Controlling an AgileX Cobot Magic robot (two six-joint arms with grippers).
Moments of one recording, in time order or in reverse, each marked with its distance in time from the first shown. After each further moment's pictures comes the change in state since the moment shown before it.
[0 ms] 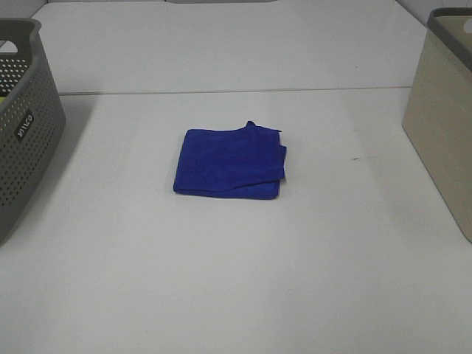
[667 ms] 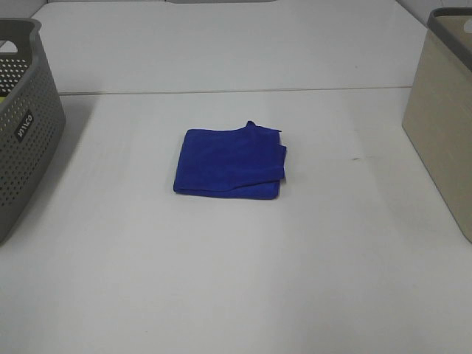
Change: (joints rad) left arm 0.000 0.000 0.000 0.000 0.000 0.000; right arm 0.000 0.952 -0.701 0.102 0.148 0.030
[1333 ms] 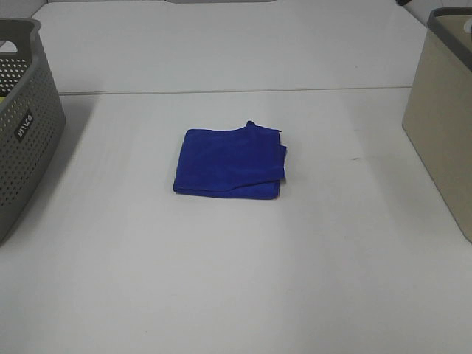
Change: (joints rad) left arm 0.000 0.000 0.000 0.000 0.000 0.000; right arm 0.019 0.565 -0.264 0.306 -0.139 -0.046
